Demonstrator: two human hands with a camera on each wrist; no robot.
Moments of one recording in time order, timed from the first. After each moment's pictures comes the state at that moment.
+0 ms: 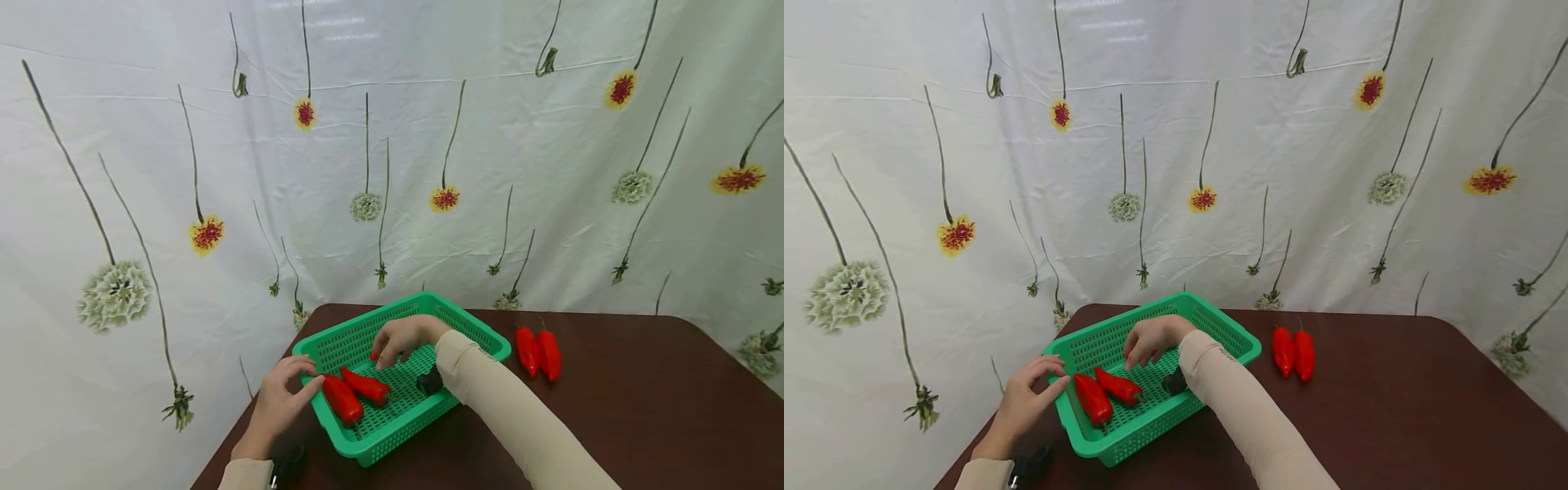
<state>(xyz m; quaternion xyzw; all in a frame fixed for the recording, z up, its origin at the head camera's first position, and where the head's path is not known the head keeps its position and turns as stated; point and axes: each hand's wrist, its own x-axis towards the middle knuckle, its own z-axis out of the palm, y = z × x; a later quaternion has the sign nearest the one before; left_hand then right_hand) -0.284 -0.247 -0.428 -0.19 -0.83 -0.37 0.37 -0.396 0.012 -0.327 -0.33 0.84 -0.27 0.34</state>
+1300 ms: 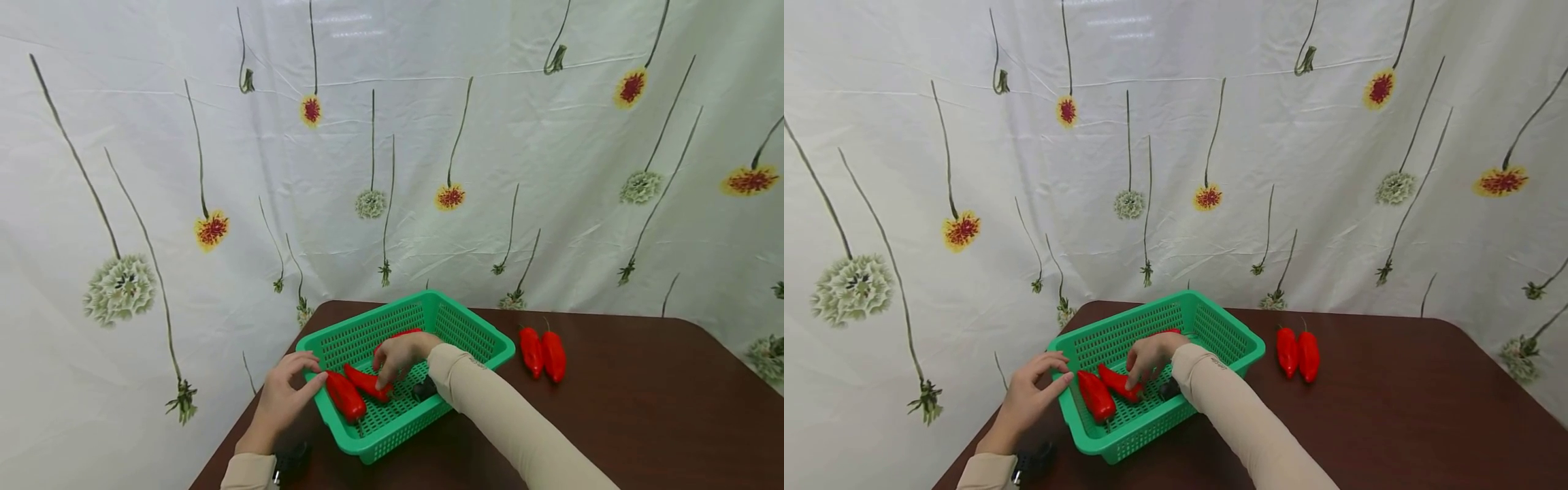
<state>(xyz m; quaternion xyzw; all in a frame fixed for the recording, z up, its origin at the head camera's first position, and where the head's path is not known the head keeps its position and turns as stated) -0.286 -0.248 -0.430 -0.18 -0.83 -0.38 0.37 -0.397 -0.005 -0.369 -0.29 0.85 -0.27 0.35</state>
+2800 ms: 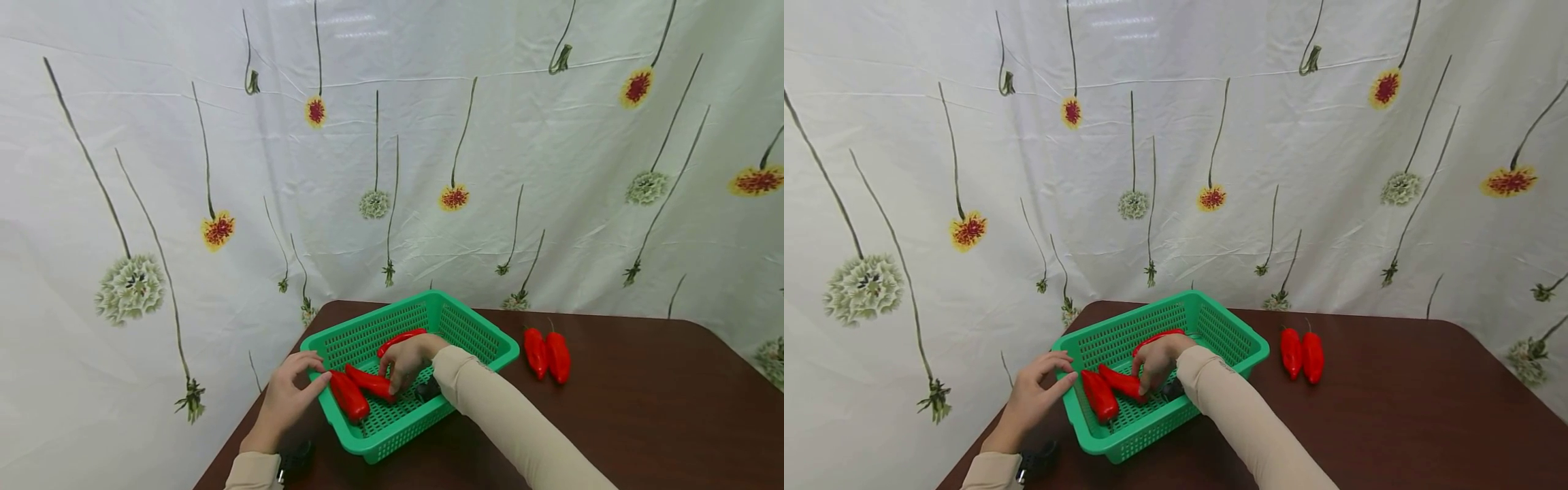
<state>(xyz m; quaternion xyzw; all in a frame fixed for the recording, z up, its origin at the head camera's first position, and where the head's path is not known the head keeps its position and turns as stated) -0.283 -0.249 -0.430 -0.18 -0.83 -0.37 0.37 -0.391 -0.003 -0.367 -0.28 0.83 -0.26 0.40</state>
